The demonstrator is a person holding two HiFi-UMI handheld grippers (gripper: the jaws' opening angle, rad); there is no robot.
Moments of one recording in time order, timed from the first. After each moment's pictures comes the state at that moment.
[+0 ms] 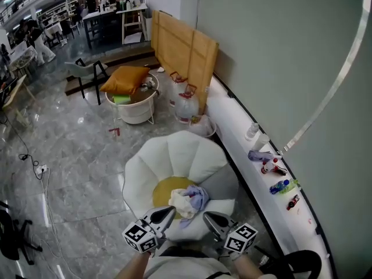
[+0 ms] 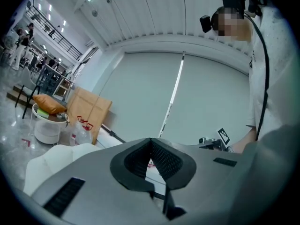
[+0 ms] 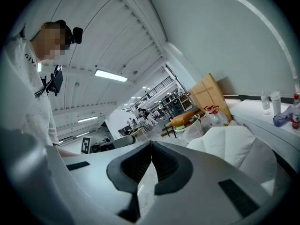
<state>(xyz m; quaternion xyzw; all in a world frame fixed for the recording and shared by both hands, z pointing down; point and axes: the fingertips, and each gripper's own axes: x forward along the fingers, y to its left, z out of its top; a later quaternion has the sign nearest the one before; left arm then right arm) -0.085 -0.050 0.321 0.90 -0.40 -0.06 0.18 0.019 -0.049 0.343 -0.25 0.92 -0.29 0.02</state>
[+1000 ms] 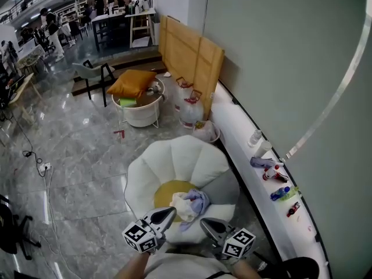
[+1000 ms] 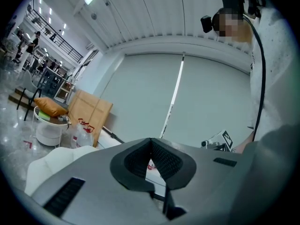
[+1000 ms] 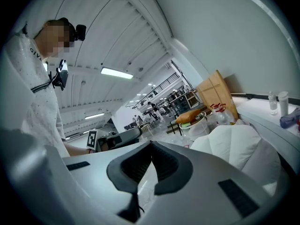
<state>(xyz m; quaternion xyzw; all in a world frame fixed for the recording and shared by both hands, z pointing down) -0.080 -0.046 0.306 0.89 -0.41 -0.06 0.17 0.016 -0.027 0.338 -0.21 0.94 -0.28 0.01</state>
